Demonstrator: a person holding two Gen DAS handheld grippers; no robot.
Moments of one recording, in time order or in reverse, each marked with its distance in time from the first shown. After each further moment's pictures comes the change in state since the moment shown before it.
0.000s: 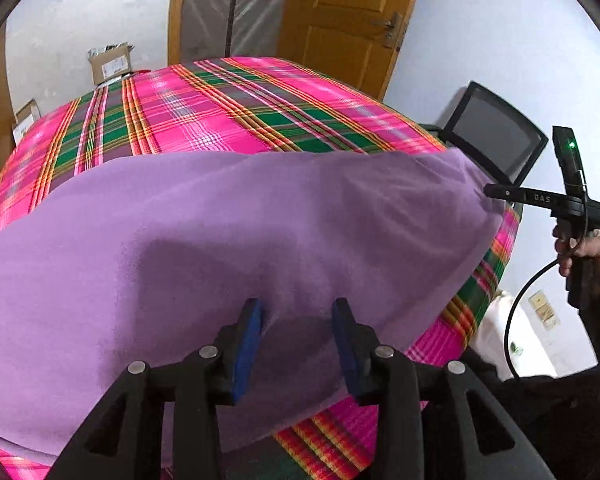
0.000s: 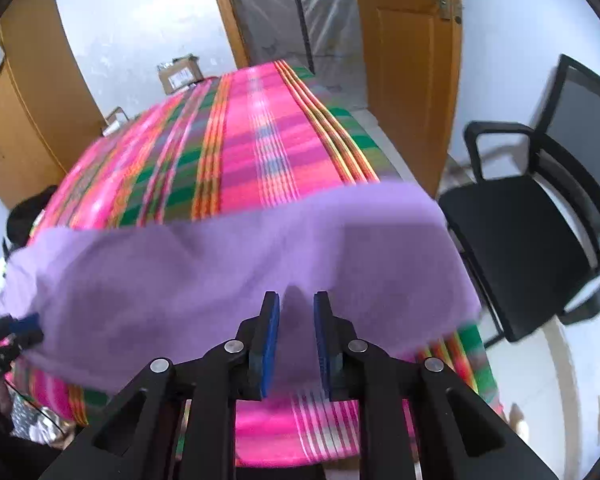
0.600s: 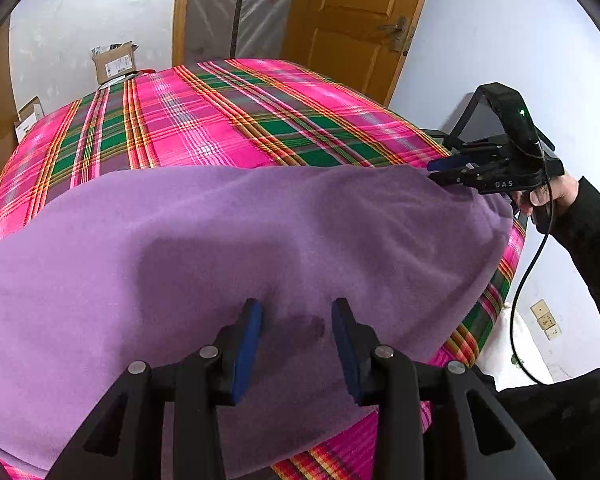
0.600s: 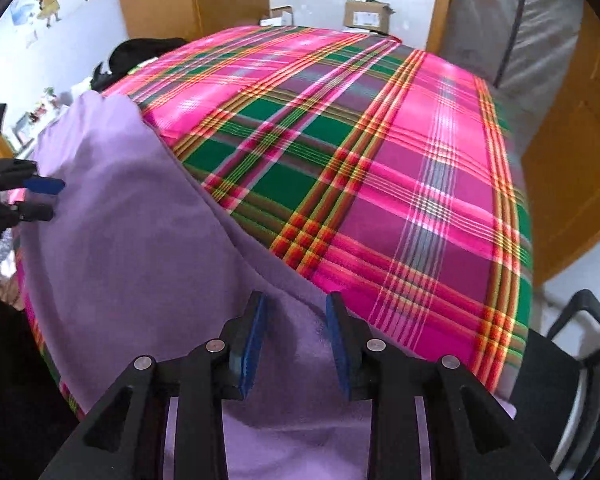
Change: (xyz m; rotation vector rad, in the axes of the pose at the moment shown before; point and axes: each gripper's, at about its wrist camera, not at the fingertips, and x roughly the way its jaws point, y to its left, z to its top) left arm 0.012 -0.004 0.014 0.000 -0.002 0.020; right arm 0.077 0.049 0.061 -0.649 0.205 0.278
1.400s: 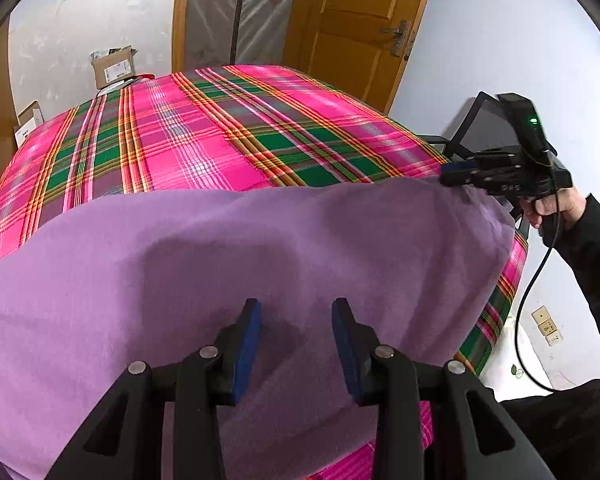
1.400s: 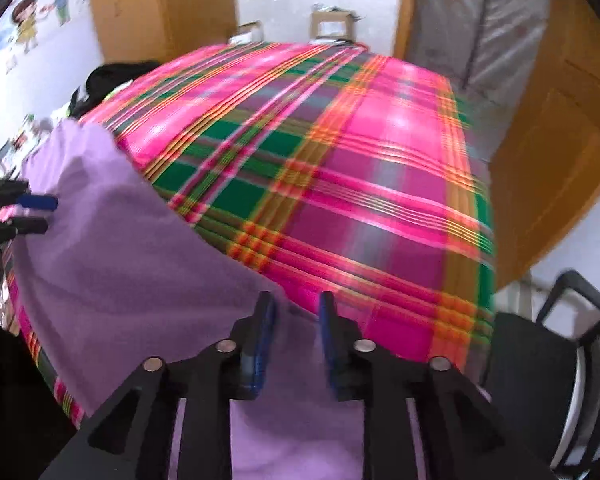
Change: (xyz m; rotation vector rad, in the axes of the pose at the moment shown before) left arm 0.003 -0.006 0.017 0.008 -0.015 -0.010; right arm -0.030 -0.033 -0.019 0.121 -0.071 -0.127
